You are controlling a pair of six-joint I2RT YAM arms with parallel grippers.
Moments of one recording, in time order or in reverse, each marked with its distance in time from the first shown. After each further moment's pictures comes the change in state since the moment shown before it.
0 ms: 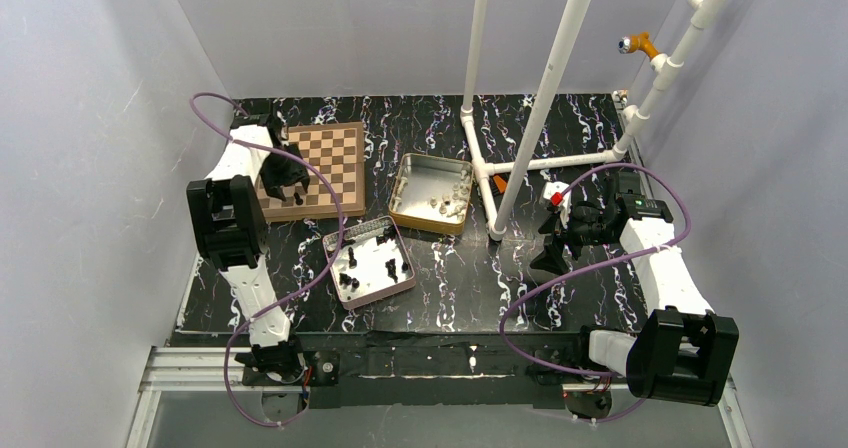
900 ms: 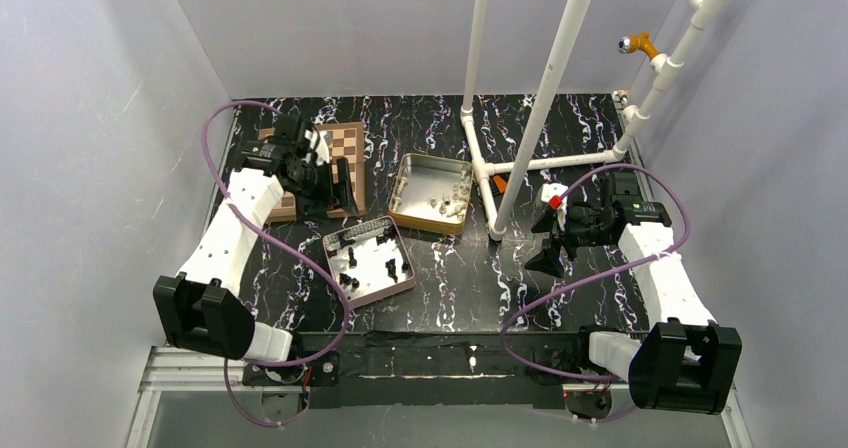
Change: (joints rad) left arm -0.344 -0.601 -0.304 -0.173 0.277 -0.077; right arm 0.046 -0.041 -0.002 -0.001 -0.061 0.003
